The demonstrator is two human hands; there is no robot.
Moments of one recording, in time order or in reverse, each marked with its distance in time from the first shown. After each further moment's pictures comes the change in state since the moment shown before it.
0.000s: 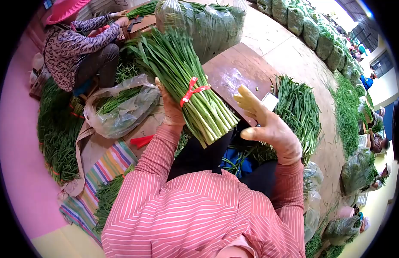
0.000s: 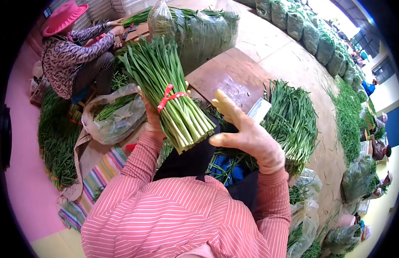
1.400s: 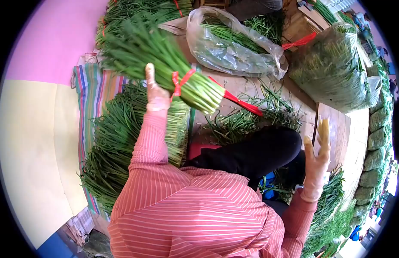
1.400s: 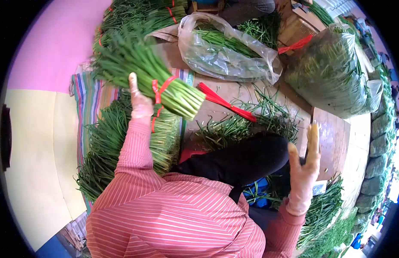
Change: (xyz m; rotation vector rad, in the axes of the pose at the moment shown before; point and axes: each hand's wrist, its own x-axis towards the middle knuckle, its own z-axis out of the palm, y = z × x) left_hand -0.295 0.196 -0.130 0.176 1.126 0.862; right_hand 0.103 0.039 0.141 -0.558 0.019 -0.202
